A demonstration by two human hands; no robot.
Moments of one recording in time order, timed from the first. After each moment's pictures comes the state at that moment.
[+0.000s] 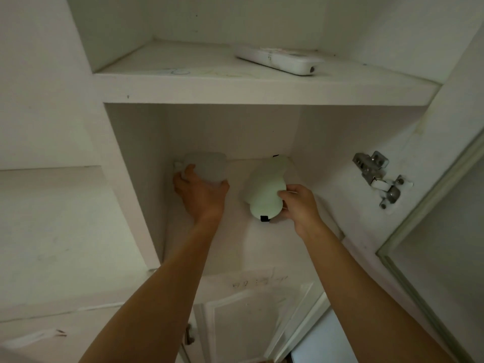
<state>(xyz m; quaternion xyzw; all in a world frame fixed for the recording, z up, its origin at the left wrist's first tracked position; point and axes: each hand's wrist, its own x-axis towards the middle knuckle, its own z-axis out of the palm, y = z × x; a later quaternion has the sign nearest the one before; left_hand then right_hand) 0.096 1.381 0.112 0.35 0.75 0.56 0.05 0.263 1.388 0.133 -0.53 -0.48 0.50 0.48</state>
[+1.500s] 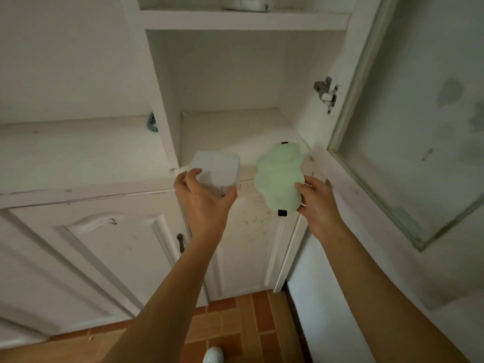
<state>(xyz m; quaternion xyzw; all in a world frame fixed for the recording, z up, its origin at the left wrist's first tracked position) 0.173 1.115 0.087 0.44 0.69 0.57 0.08 0.351 1.164 0.099 -0.50 -0.41 0.56 0.52</state>
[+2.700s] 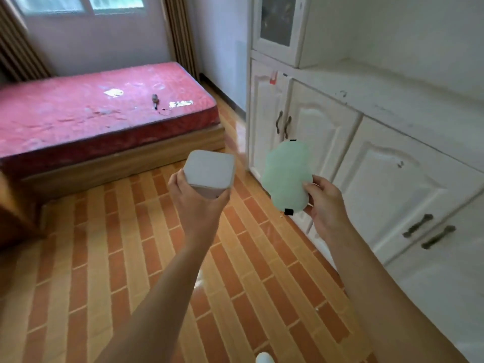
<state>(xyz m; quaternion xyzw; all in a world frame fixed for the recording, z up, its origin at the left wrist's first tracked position) 0.122 0.564 0.061 -0.07 0.84 0.49 -0.24 0.142 0.773 0.080 -0.19 -0.61 0.76 0.10</state>
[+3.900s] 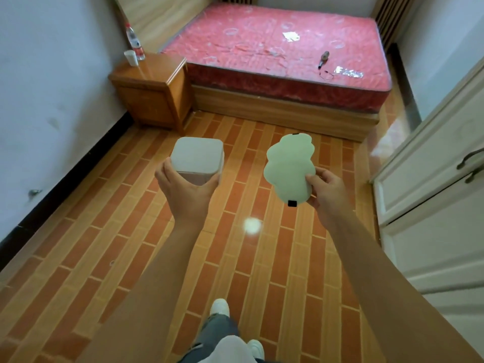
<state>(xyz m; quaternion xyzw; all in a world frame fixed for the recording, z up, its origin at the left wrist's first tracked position) 0.159 0.402 0.008 -0.44 0.75 0.33 -0.37 0.018 0.594 0.030 0.01 -0.70 0.68 -0.22</state>
